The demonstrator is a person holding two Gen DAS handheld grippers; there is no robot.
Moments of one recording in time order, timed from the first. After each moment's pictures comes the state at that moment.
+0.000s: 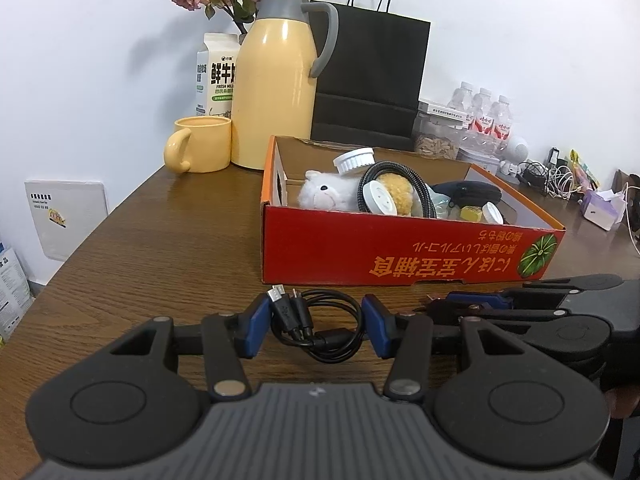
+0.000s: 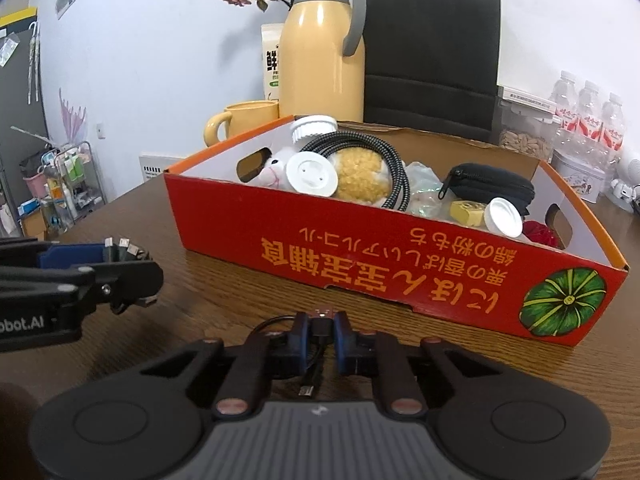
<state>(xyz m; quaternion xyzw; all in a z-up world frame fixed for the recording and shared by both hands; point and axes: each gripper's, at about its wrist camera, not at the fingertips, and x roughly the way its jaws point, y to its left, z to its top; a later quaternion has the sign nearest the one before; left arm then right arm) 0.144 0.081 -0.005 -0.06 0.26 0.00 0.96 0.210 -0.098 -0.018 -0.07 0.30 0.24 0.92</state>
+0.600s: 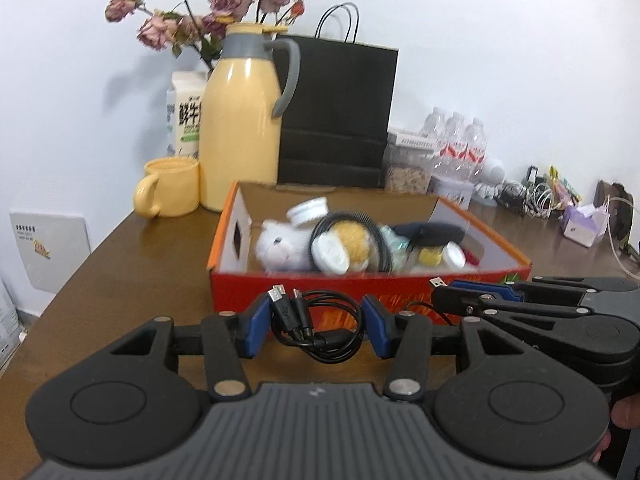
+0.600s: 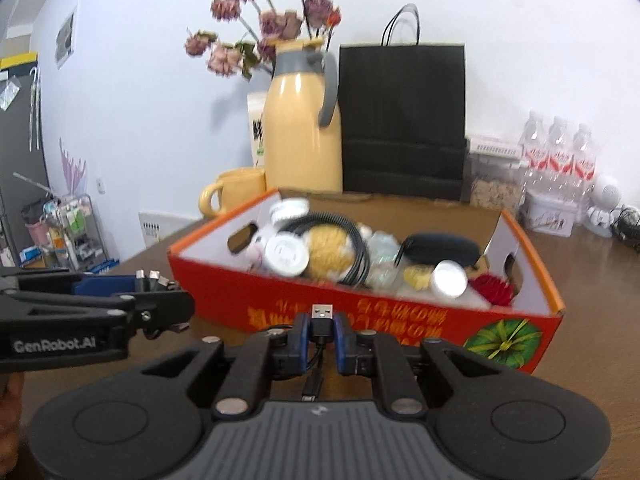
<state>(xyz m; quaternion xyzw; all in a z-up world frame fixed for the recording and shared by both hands) 0.156 0.048 0.029 -0.05 0.23 -0.02 0.97 0.199 -0.133 0.026 -0.03 0.22 0.23 0.95</state>
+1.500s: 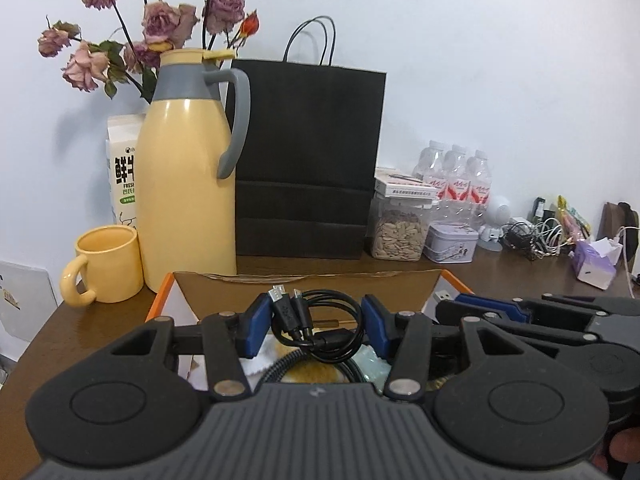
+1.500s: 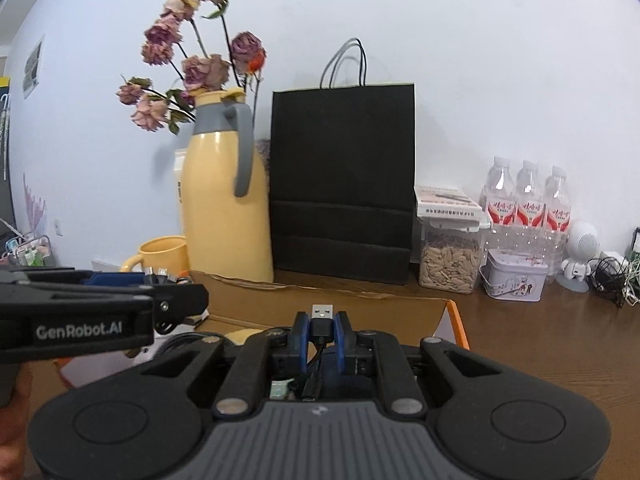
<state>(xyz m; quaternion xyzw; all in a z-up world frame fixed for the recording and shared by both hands) 0.291 0.018 0.054 -0.04 0.20 -0.04 0.98 0.314 -0.161 0.051 -0.02 0.18 0.19 0.96</state>
